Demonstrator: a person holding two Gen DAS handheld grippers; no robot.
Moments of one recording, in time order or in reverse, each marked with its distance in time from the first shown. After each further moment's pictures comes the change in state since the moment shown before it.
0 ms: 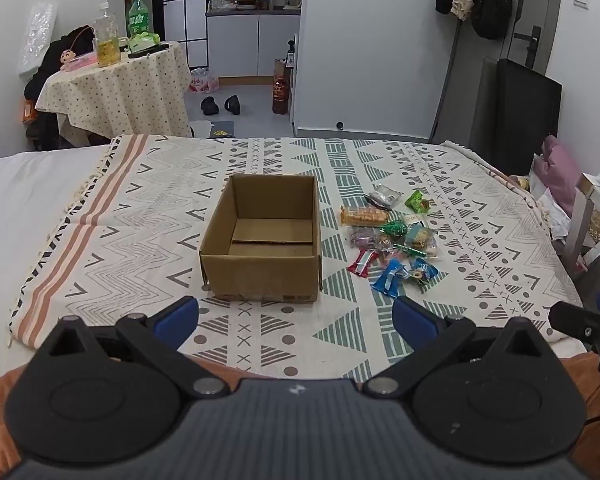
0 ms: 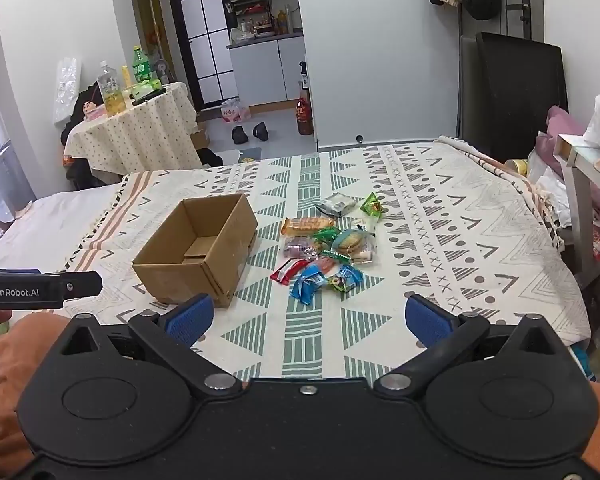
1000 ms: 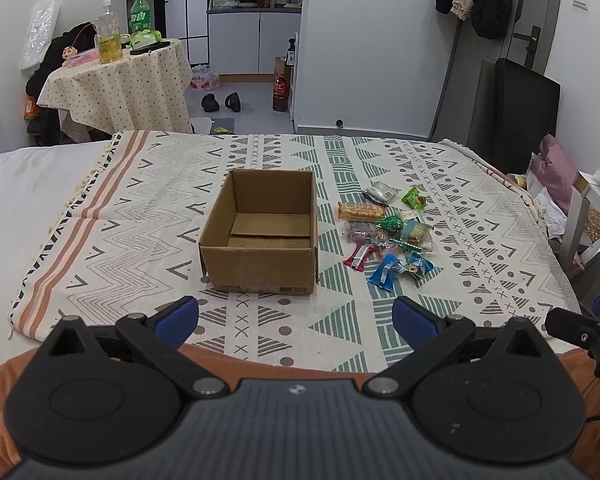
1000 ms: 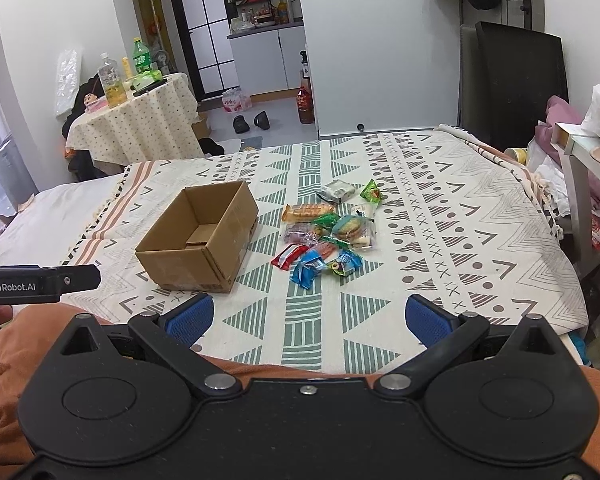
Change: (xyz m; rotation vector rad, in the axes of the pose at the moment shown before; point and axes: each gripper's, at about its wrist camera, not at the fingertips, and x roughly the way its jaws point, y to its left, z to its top) left arm -0.009 -0.009 -0.006 -0.017 0.008 0.001; right arm -0.007 -0.002 -0.003 -0.002 0.034 0.001
